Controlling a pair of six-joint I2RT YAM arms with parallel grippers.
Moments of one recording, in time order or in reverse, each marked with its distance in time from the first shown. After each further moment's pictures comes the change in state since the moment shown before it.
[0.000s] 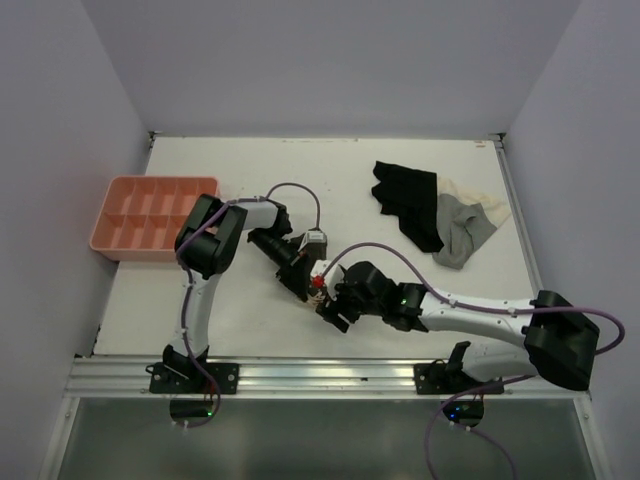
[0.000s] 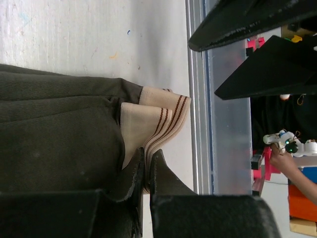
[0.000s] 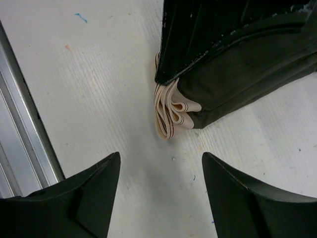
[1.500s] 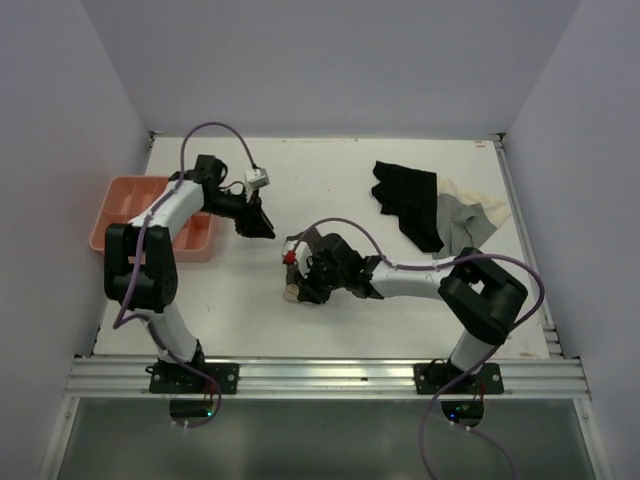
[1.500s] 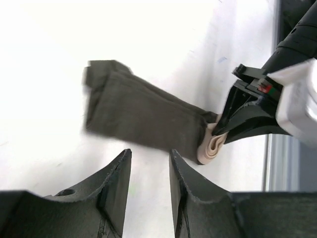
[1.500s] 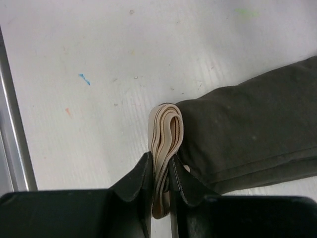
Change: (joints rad) left arm 0.302 -0.419 -0.044 0.357 -0.083 -0.231; right arm -0.096 0.447 0.237 0.188 -0.271 -0.058
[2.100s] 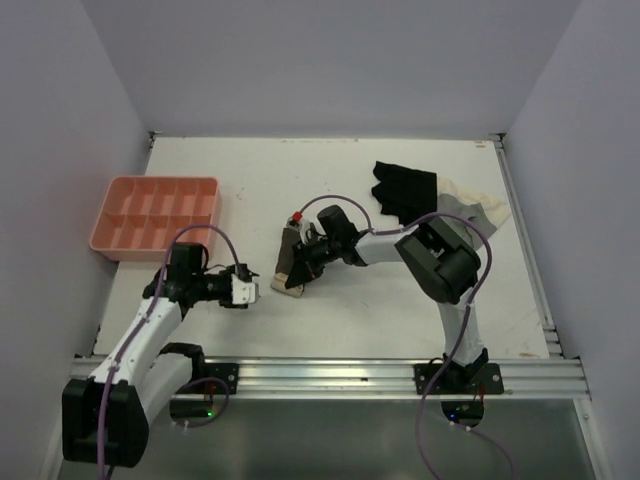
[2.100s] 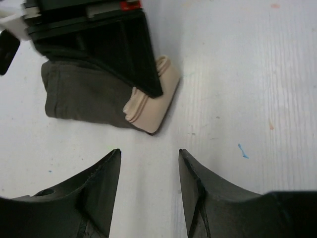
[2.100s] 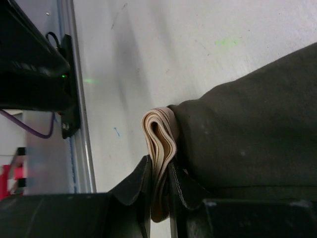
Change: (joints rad) left arm 0.061 -0.900 -0.862 0.351 -0.127 0.452; right arm -0.220 0.362 0.263 0.065 -0.531 0.395
